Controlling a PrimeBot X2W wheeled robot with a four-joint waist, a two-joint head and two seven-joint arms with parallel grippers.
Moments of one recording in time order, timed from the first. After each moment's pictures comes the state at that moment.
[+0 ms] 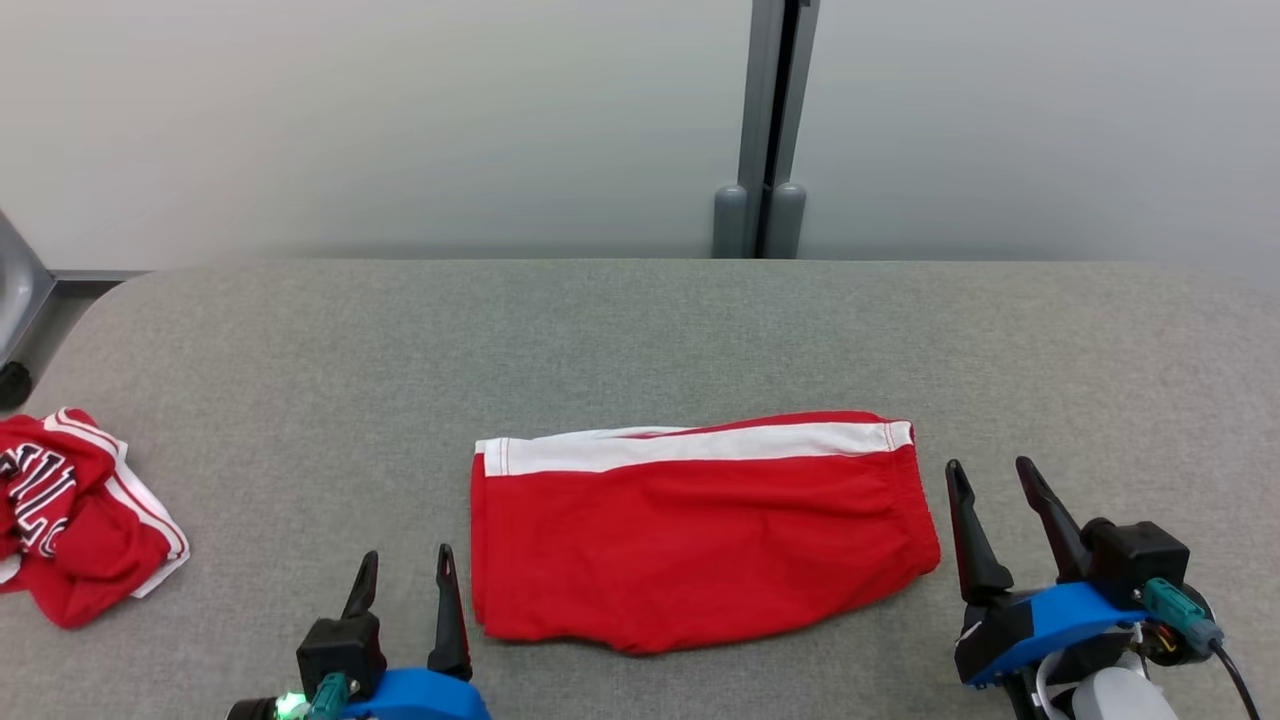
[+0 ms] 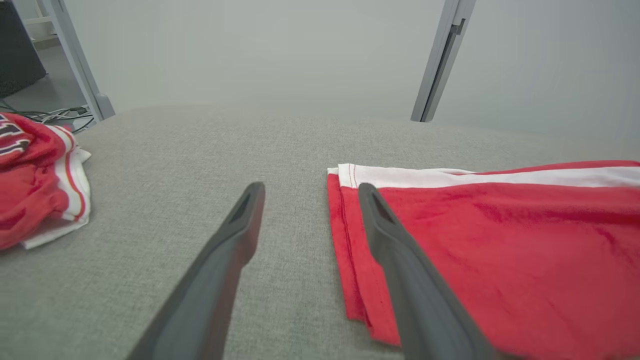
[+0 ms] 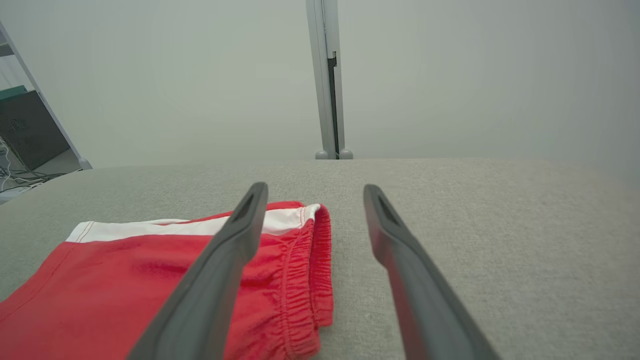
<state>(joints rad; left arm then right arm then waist) -0.08 0.06 -0.23 0.47 -0.24 0.12 -0.26 -0.18 -0.05 -0.01 0.43 0.15 0.13 -0.26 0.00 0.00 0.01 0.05</state>
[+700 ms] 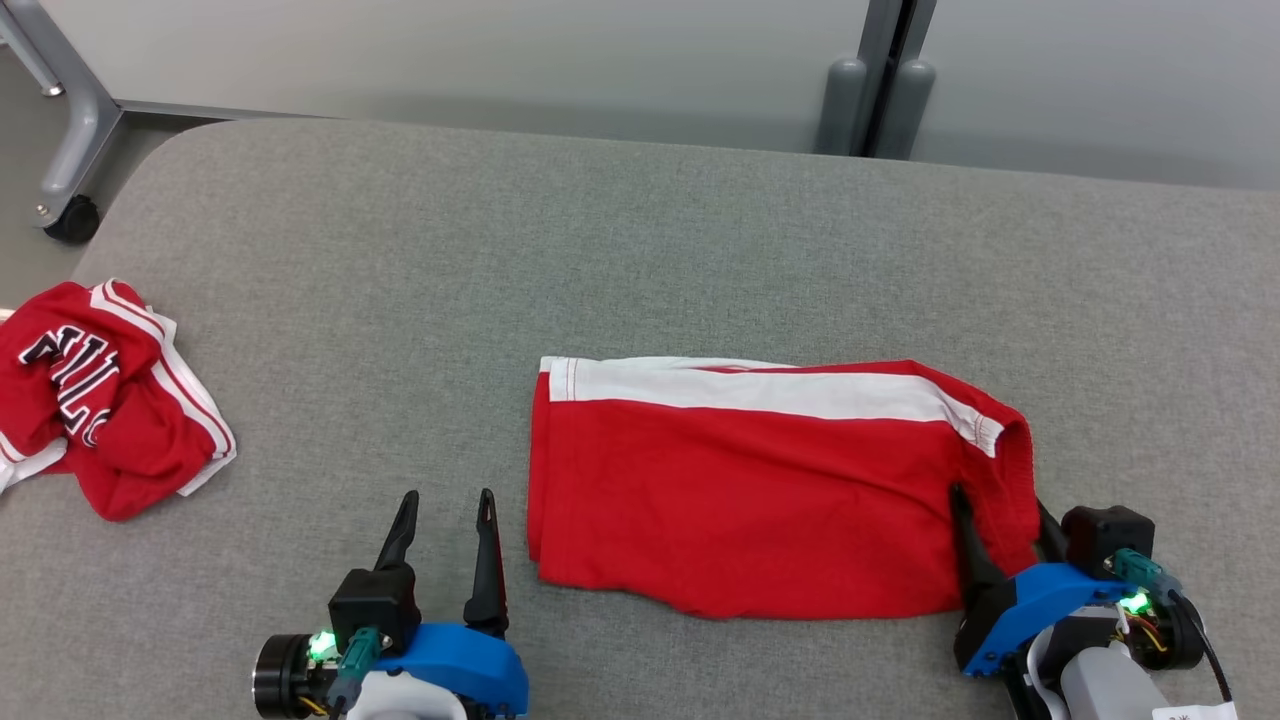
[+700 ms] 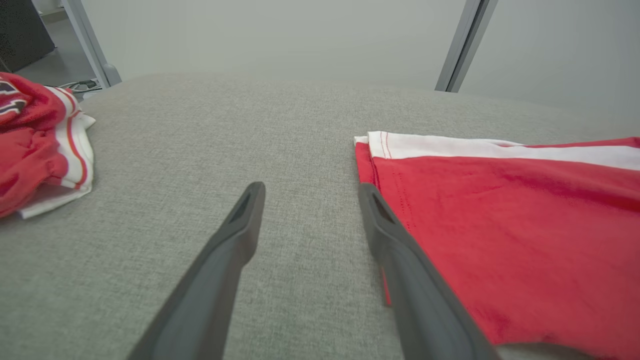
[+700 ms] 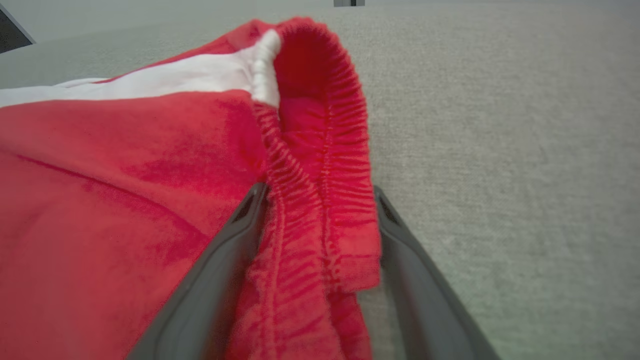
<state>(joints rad) -0.13 0.05 -0.28 0.43 -0.24 0.11 -0.26 -0.35 -0.05 -0.08 0.81 0.08 0.13 -0.27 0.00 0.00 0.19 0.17</state>
